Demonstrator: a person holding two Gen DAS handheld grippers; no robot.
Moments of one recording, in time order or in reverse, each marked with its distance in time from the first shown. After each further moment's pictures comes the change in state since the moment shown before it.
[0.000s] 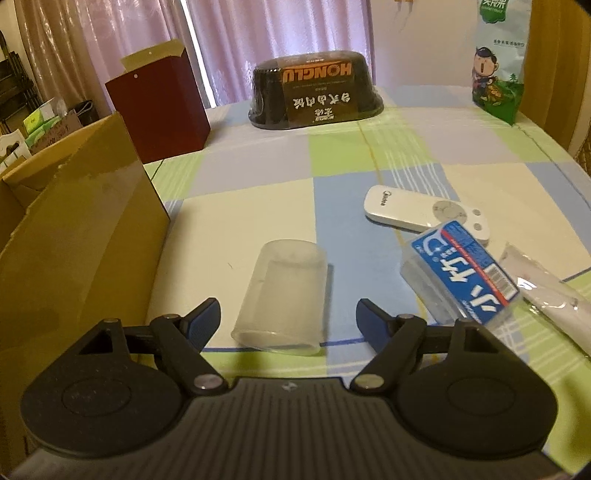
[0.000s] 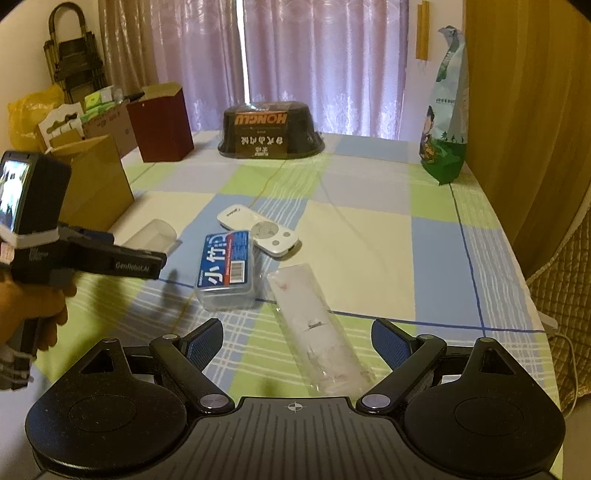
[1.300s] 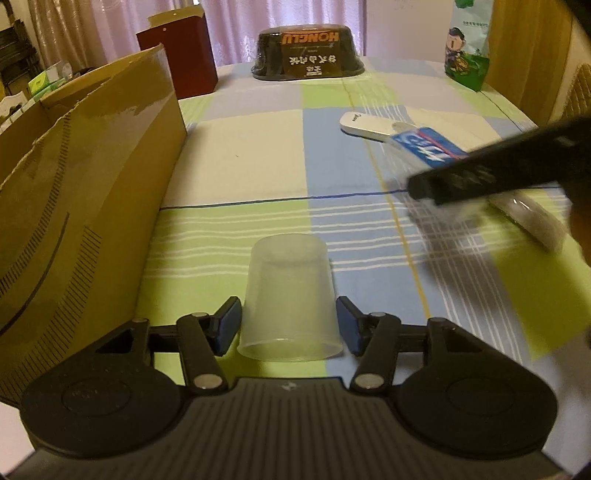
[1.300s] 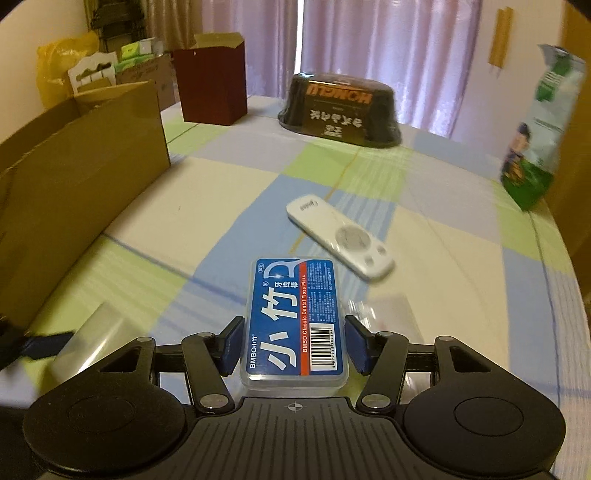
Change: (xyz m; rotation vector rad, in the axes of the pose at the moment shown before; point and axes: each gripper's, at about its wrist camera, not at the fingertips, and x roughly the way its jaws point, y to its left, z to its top) left arm -0.075 0.001 -0.093 -0.037 0.058 -0.064; right arm 0.060 0.064 0.017 -0.130 0.081 0.045
